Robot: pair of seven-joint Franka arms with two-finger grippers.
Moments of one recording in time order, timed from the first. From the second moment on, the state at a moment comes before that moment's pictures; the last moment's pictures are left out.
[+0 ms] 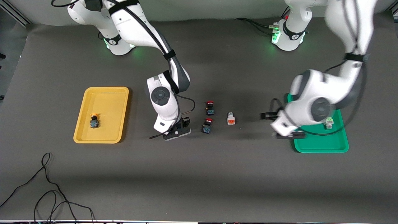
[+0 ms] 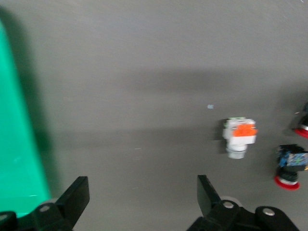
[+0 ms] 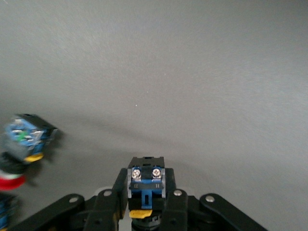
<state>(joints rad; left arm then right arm) -0.08 0.42 -0.30 -1.80 -0.04 2.01 -0.38 0.98 0.68 -0.46 -1.67 0.39 2.35 0.11</state>
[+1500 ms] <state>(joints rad) -0.30 0.67 -0.29 -1.81 0.04 2.38 -0.66 0.98 0.44 -0.97 -2.22 0.56 2.36 -0.42</state>
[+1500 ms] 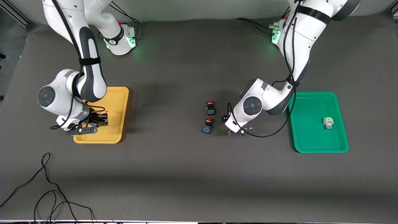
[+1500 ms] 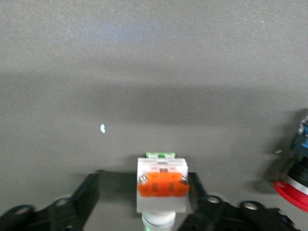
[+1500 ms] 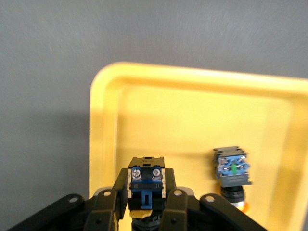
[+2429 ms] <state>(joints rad) -0.22 0.49 -0.28 -1.58 0.08 1.80 -0.67 0.99 0.47 -1.01 -2.09 0.62 2.19 -0.44</state>
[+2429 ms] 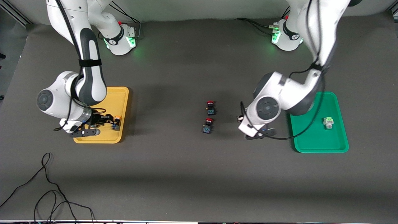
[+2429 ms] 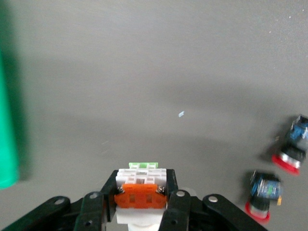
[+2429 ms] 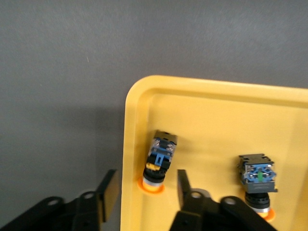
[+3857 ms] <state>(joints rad) 0.29 0.41 -0.27 -2.10 0.20 2.38 0.09 1.00 0.40 -1.17 -1.47 0.33 1.48 -0.33</state>
